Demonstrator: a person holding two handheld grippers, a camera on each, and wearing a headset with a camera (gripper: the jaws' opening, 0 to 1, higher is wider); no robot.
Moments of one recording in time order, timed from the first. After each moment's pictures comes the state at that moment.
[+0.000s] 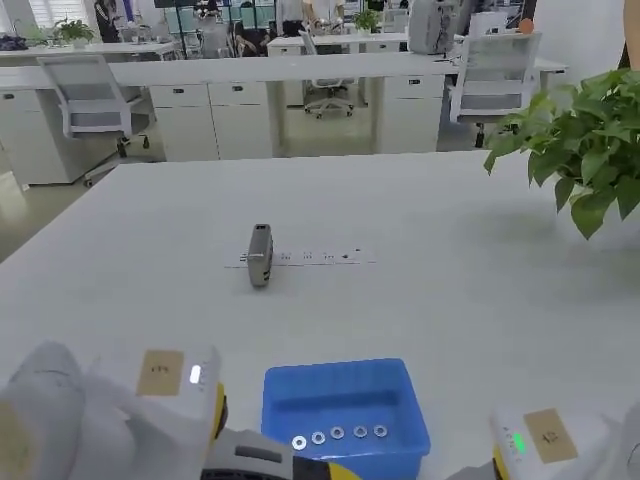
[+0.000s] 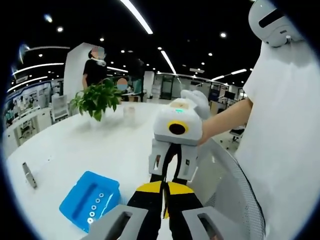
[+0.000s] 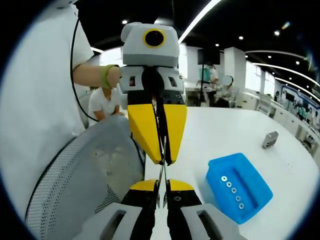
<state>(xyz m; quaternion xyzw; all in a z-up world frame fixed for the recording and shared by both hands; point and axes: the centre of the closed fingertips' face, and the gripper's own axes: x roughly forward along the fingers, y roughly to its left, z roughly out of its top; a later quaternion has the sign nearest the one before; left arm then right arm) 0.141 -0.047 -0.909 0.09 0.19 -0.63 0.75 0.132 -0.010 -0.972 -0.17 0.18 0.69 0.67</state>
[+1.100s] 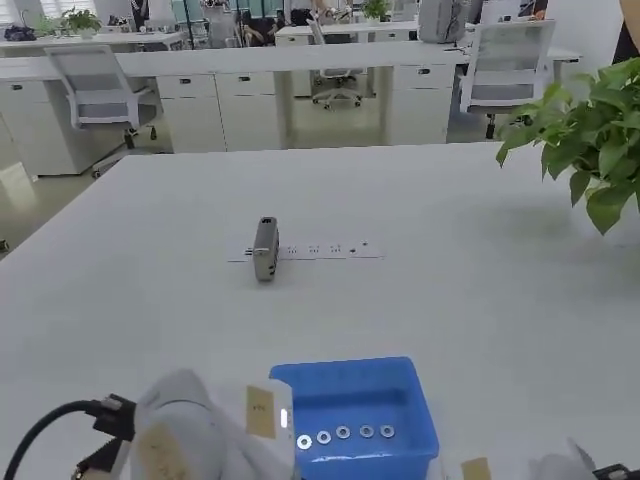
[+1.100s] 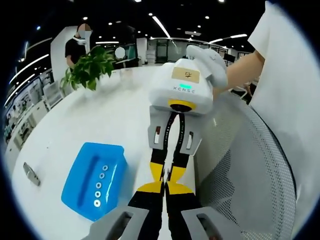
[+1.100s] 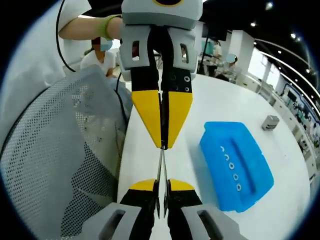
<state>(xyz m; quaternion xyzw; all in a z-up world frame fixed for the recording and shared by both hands) 0.162 -0.030 -0.993 0.23 0.29 -0.61 0.70 0.160 -0.025 -1.051 -0.31 0.25 0.65 0.65</state>
